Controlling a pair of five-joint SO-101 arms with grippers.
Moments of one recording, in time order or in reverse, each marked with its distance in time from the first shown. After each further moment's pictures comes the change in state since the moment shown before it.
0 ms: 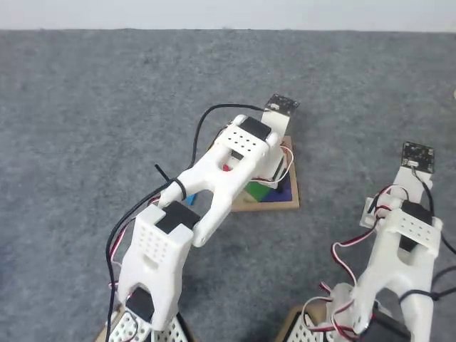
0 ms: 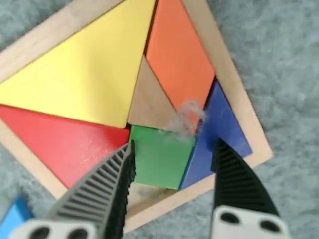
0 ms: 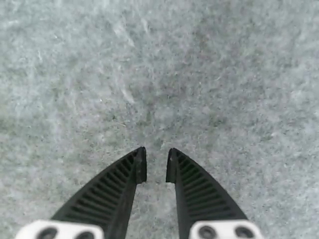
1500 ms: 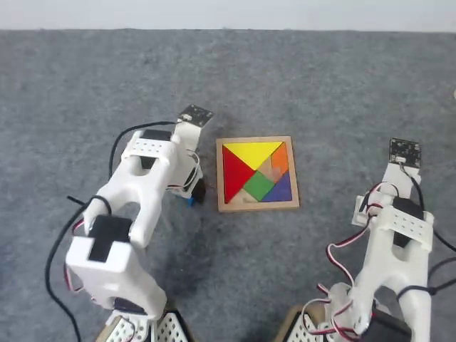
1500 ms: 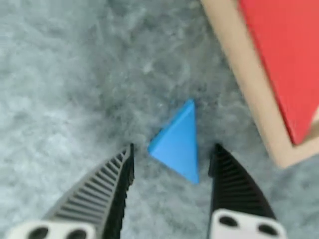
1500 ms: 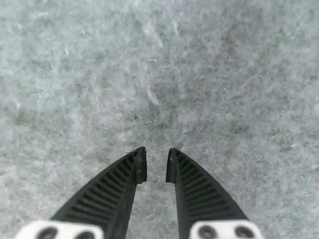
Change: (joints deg) left arm -26.9 -20.4 36.1 -11.5 -26.2; right arm -4.0 0.7 0.0 0.0 0.0
